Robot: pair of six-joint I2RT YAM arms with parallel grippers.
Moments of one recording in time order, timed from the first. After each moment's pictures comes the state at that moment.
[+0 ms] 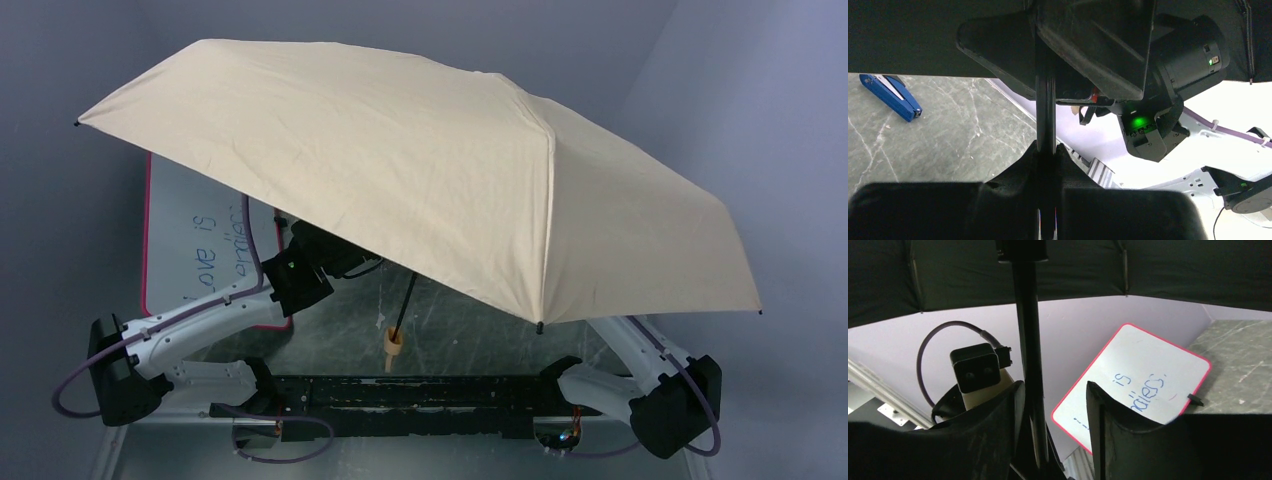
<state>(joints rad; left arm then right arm) -1.00 1.17 1.04 0.29 0.03 -0.55 0.49 1.09 0.91 0.65 -0.47 1.06</state>
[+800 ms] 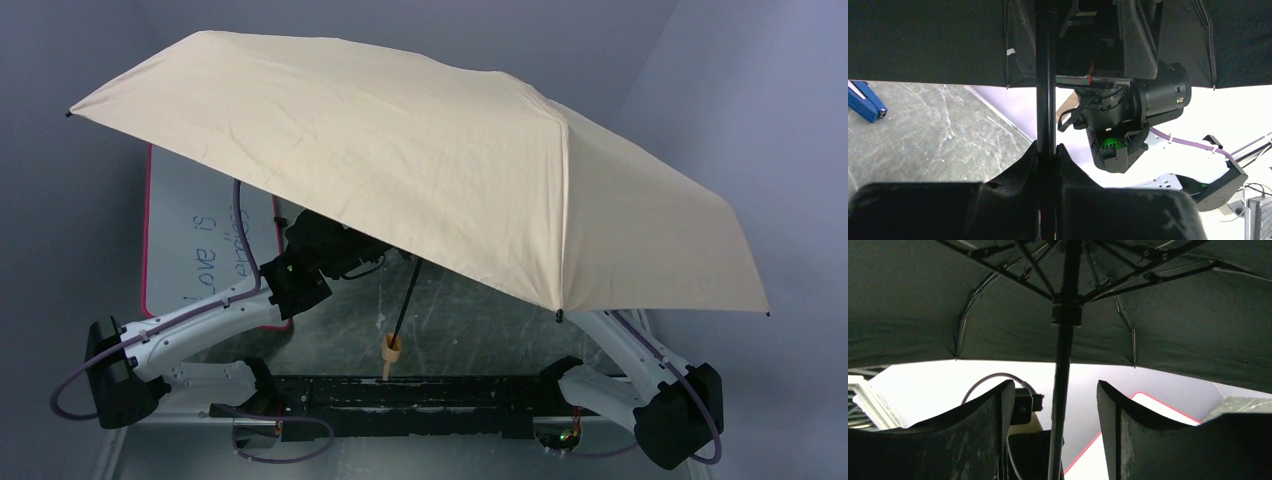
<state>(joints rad) -1.00 1.15 1.00 0.35 0.07 -0.65 0.49 1.02 0.76 0.96 -0.23 1.12</state>
